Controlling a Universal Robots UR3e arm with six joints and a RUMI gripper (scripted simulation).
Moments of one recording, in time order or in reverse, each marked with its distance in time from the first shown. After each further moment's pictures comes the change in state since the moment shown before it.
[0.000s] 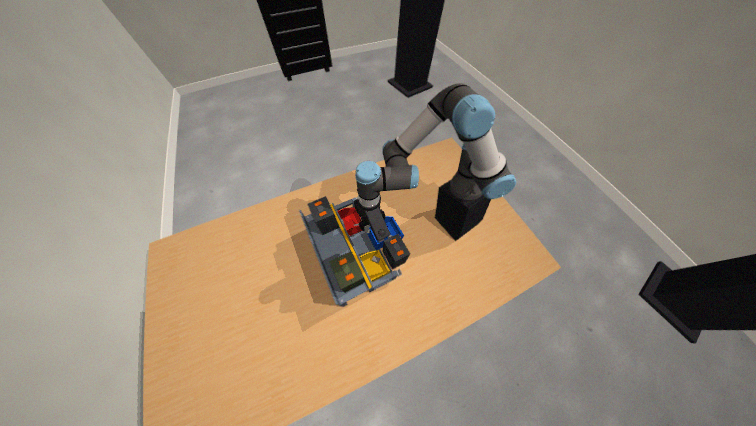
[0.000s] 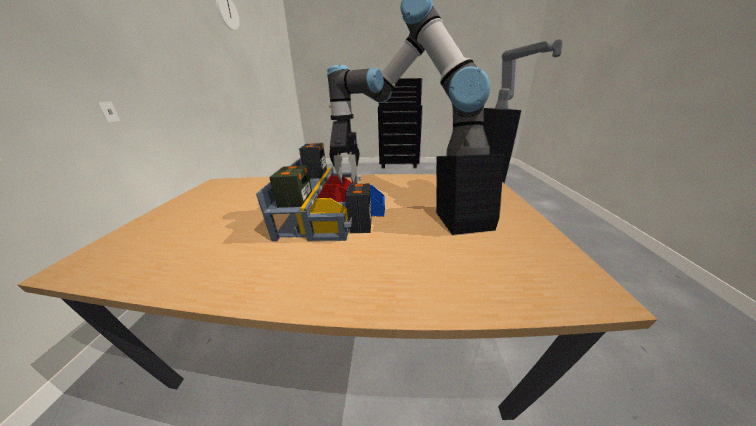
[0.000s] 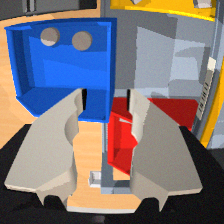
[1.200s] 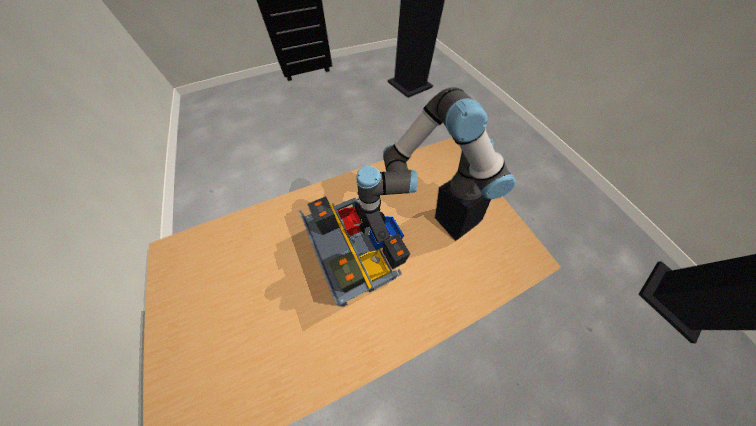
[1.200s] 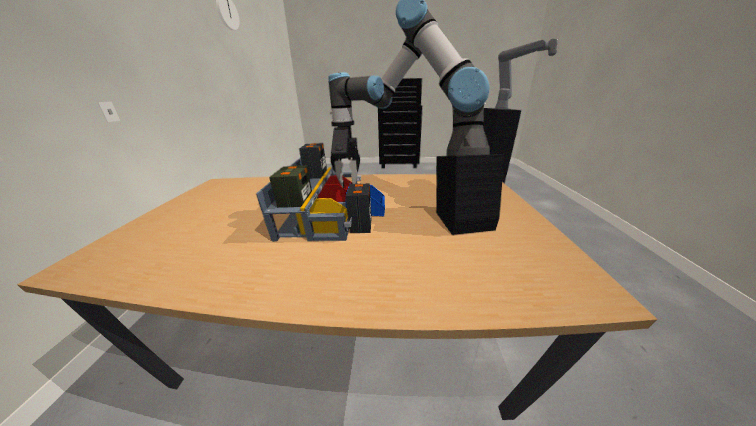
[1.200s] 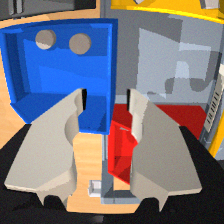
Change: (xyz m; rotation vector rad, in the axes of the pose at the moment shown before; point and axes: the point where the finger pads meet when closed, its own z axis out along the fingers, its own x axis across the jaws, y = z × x) arm -0.001 0.000 0.019 0.000 0.001 0.000
